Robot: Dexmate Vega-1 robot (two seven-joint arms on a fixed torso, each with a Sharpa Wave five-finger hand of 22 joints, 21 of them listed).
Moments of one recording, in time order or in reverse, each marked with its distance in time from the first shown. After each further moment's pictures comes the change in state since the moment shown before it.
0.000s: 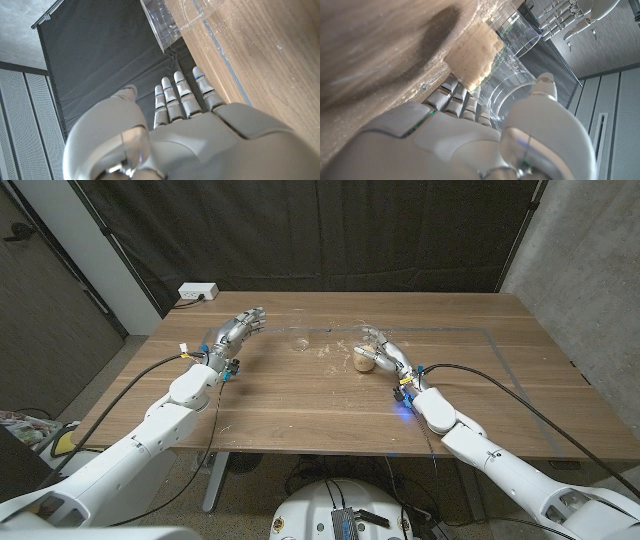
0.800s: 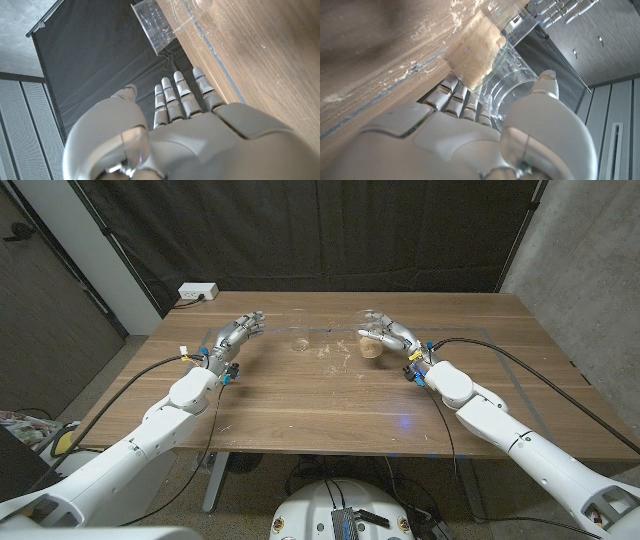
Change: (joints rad) left arm 0.013 0.025 0.019 -0.020 0.040 0.009 0.048; left_hand 0.013 -0.018 0.008 -0.017 0.000 0.000 0.000 0.000 0.000 0.004 -0.004 0.000 0.000 0.000 0.000 0.000 0.008 0.000 0.000 0.000 0.000; right arm -0.032 -0.139 0.075 -0.342 0.125 -0.316 0.116; right_hand 0.040 -0.013 -0.004 0.002 -0.016 0.036 0.014 0.041 0.037 0.055 0.027 0.066 0.058 0.033 0.003 0.065 0.079 0.037 0.001 0.041 0.028
